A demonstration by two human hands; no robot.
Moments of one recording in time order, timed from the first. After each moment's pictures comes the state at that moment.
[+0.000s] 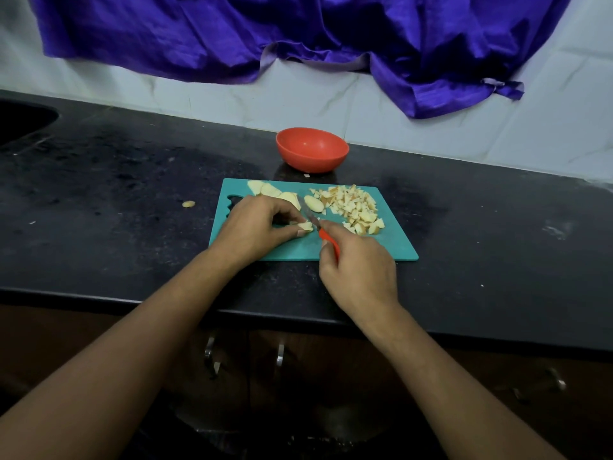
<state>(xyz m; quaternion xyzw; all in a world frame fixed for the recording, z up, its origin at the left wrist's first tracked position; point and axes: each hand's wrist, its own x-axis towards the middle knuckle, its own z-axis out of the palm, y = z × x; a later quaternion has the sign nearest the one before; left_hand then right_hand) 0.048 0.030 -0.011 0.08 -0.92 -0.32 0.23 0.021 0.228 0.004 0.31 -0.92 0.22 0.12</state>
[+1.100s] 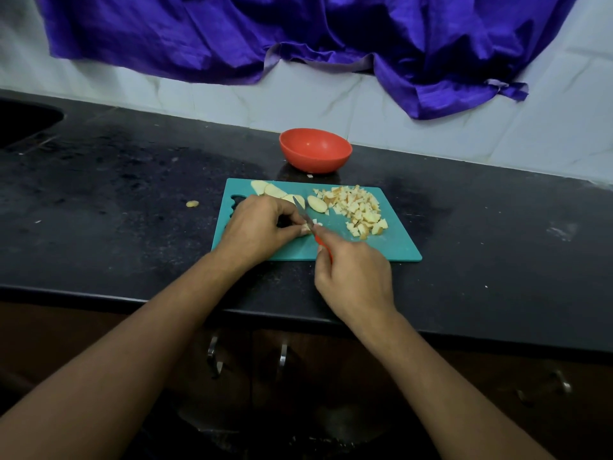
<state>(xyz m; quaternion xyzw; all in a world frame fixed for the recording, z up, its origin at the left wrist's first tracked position) 0.051 0.036 -0.010 0.09 -0.92 -0.30 0.25 0.030 0.224 -0.001 0.35 -0.91 0.19 0.13</state>
